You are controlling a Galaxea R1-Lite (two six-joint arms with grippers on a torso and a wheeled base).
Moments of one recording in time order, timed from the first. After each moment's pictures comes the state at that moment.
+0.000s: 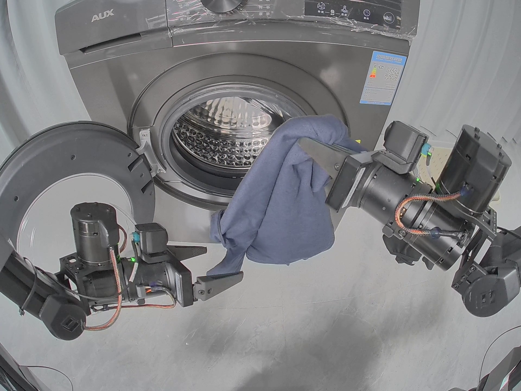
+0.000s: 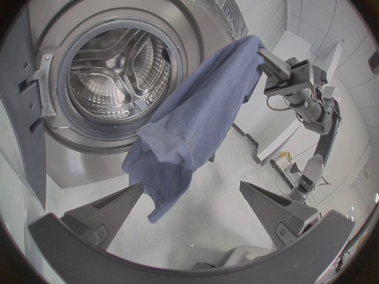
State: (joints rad) left arm -0.44 1.72 -0.47 -0.94 -0.46 -0.09; right arm 0.78 1.69 -0.81 -1.12 -0.03 0.22
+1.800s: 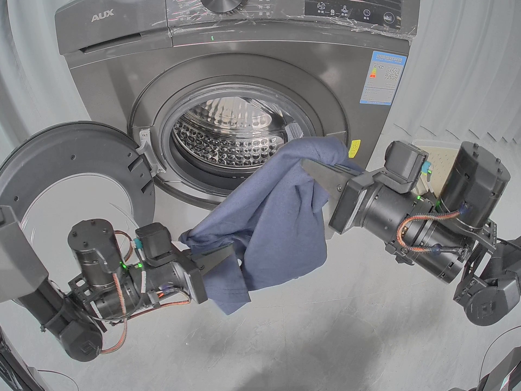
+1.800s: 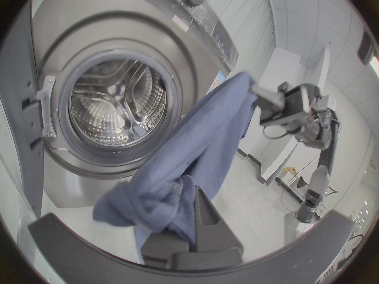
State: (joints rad) left arm -0.51 1.85 -0.37 -1.43 -0.35 -0.17; right arm 0.78 1.68 -0.74 -1.12 -0.03 0.22
